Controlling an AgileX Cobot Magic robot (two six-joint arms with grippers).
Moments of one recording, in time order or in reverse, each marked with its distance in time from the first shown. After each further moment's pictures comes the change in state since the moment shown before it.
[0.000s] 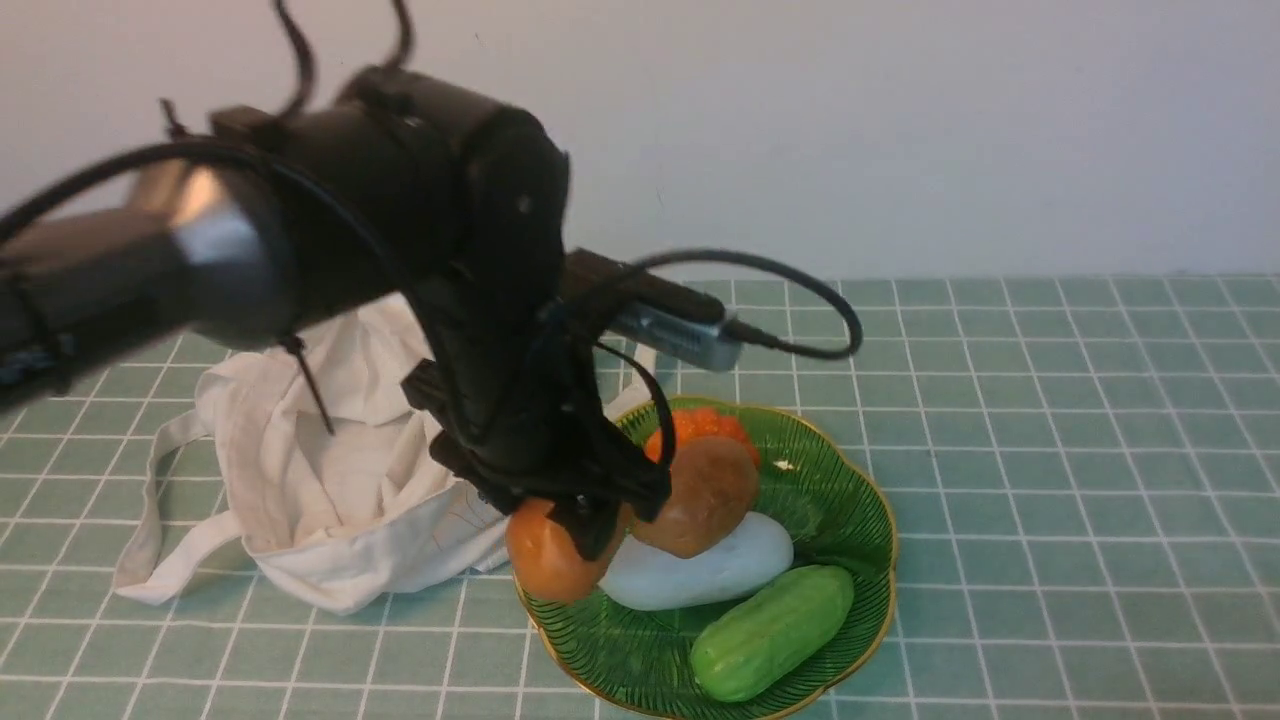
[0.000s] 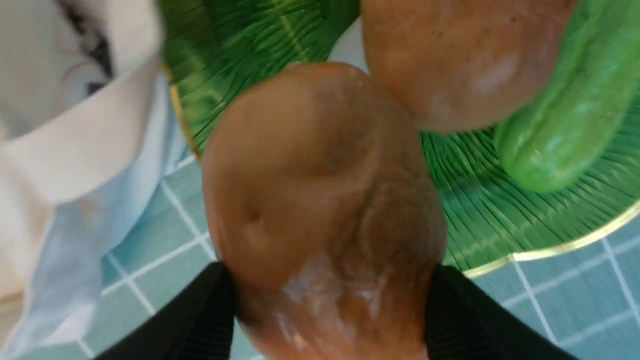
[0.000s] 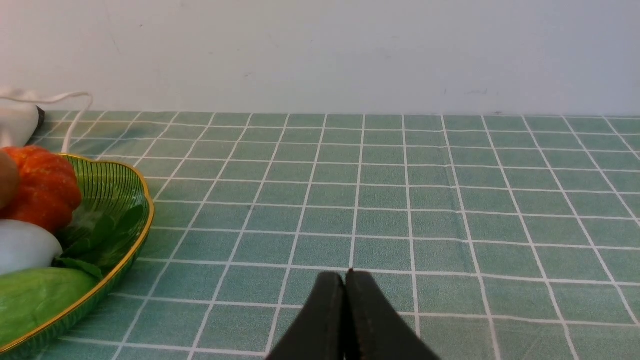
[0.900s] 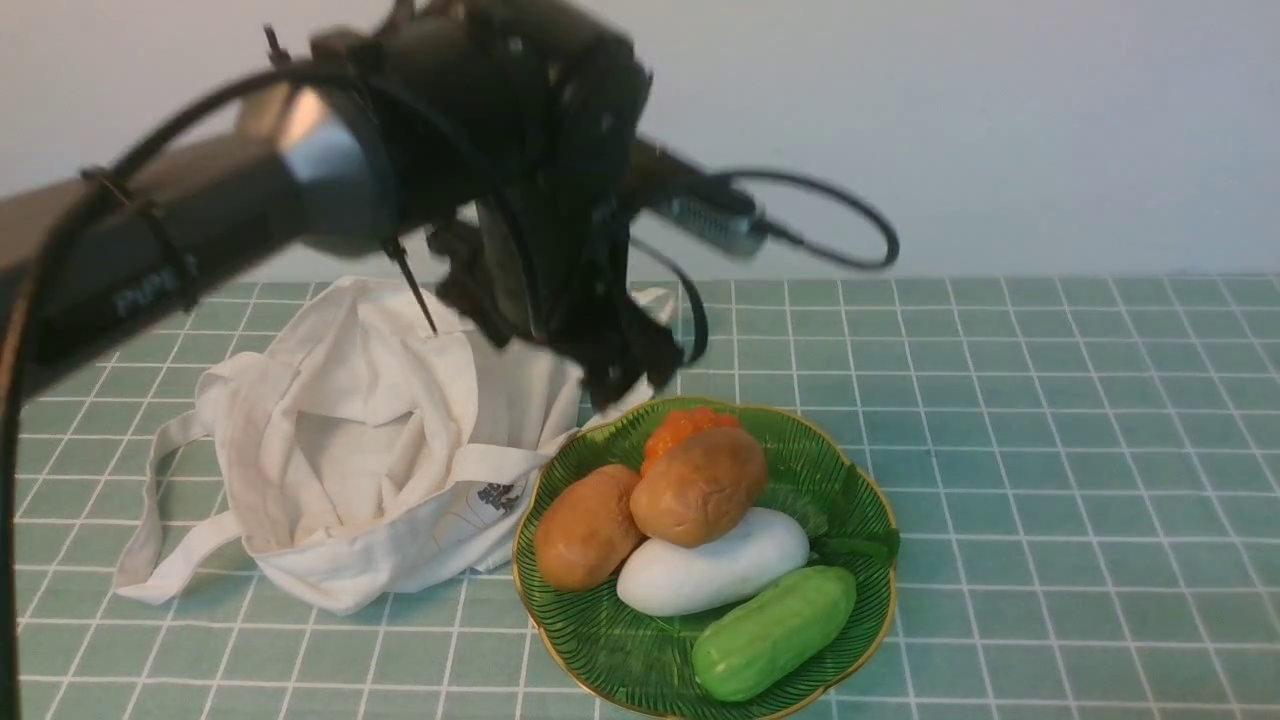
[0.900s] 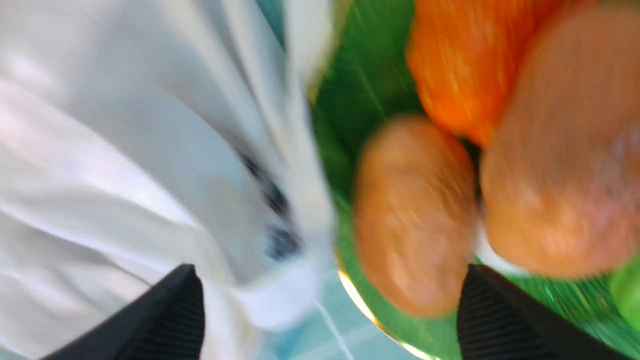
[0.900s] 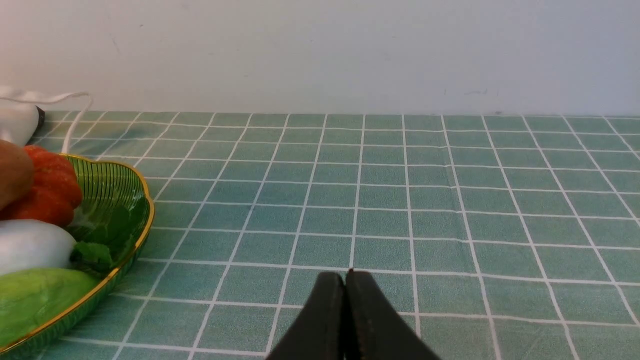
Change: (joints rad) right arm 0.000 0.000 0.000 0.000 0.000 0.000; left arm -0.008 0.080 -0.347 0.279 0.081 0.000
